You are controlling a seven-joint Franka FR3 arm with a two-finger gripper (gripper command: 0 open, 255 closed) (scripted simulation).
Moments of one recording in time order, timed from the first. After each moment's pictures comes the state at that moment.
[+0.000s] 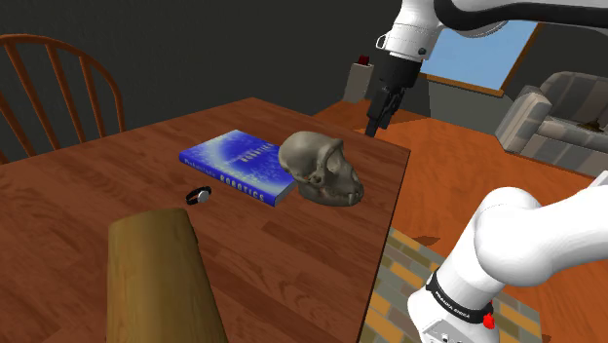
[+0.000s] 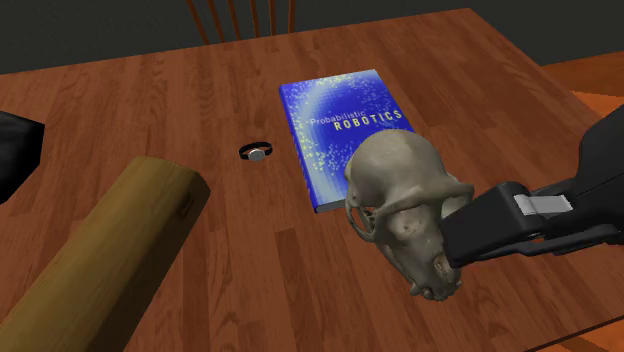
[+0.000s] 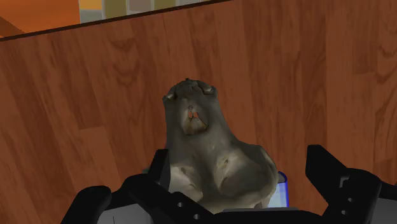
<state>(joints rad) 0.01 -0.78 -0.02 -2.39 0.03 1.64 -0.07</state>
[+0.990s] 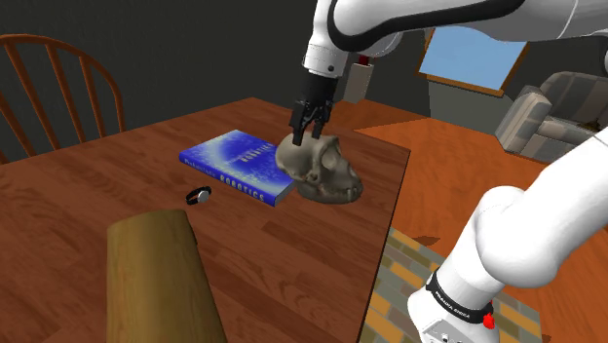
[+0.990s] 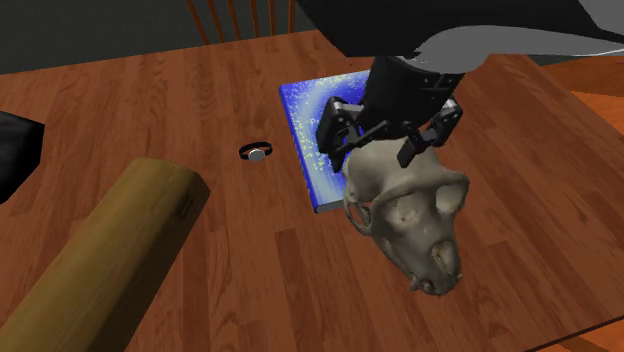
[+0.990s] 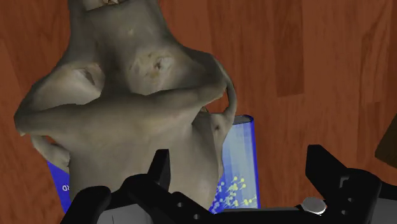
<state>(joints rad) 0.07 -0.30 0.05 -2.19 0.13 1.88 -0.01</state>
